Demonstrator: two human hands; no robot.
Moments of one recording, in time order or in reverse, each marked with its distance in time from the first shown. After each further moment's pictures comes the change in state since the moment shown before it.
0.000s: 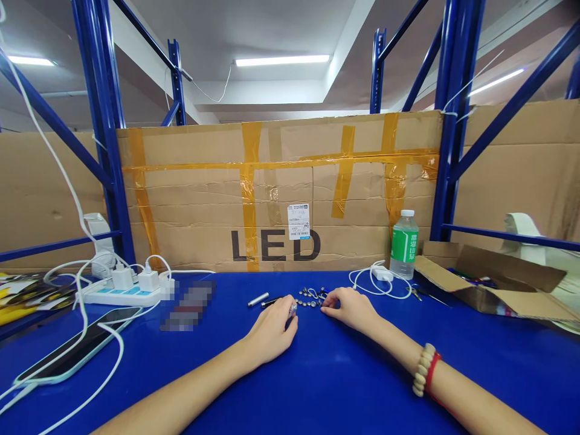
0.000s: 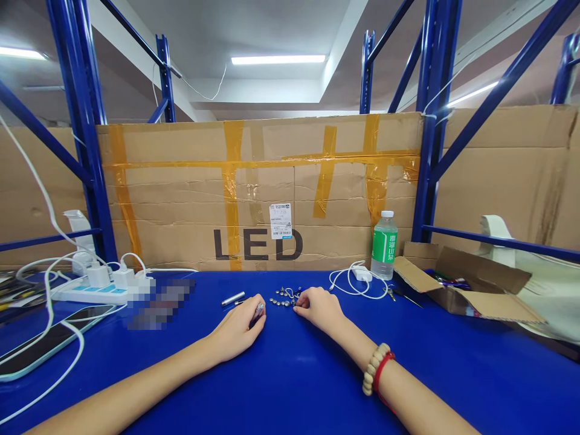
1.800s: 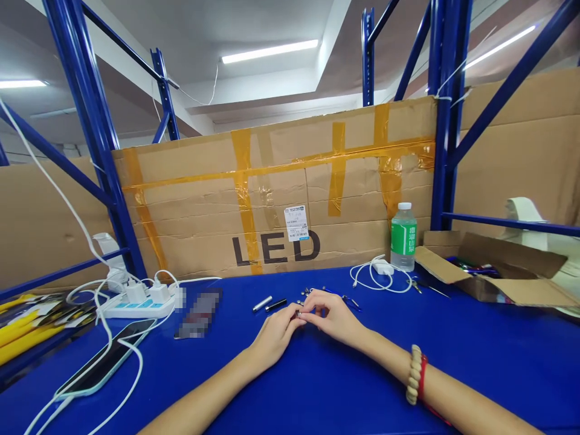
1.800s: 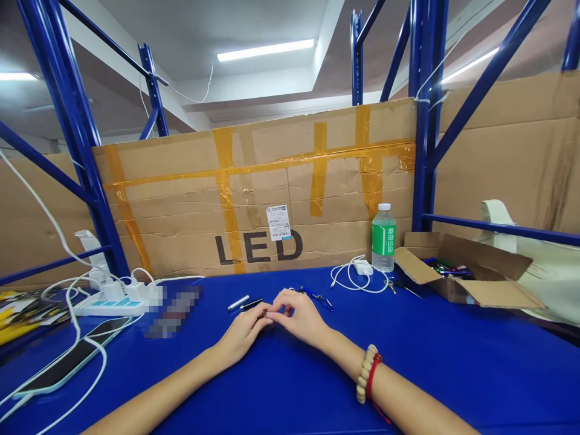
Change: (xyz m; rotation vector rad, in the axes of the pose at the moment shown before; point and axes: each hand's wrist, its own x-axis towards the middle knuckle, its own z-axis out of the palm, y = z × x) left_hand 0.004 -0.004 0.002 -0.320 -0.011 0.144; right_hand -0.012 -0.029 0.012 0.520 0.030 -0.417
